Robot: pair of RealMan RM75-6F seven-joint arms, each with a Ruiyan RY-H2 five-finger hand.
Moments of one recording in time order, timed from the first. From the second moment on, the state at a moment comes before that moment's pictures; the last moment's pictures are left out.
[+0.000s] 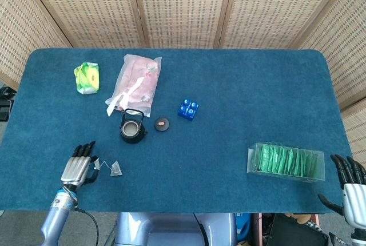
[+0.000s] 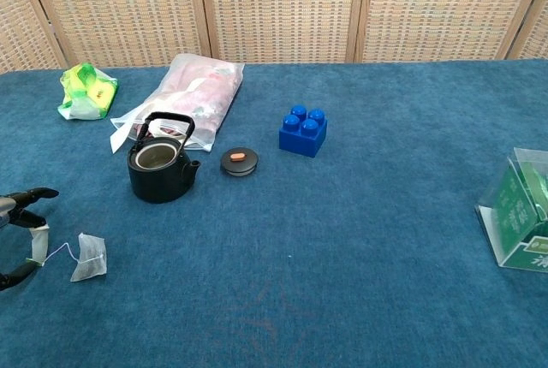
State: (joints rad) left arm -0.30 -1.54 -0.03 -1.52 1.13 1.13 0.40; right arm -0.08 -1.19 0.03 -1.50 -1.57 1.64 0.04
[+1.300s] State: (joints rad) left arm -0.42 -1.34 -0.21 -1.75 1.22 1.18 0.27; right arm -0.07 -1.20 0.03 -1.49 -1.58 1.63 0.05
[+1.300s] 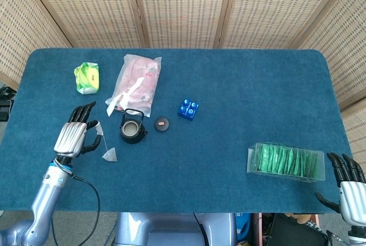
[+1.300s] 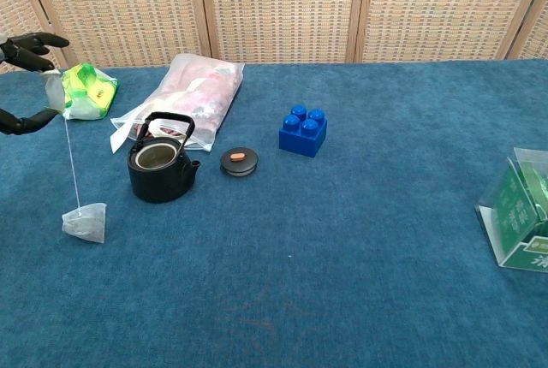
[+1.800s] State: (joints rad) left arm -0.50 -1.34 -0.28 -1.75 1.17 1.14 0.26; right arm -0.06 -1.20 0.03 -1.49 -1.58 1.63 0.05
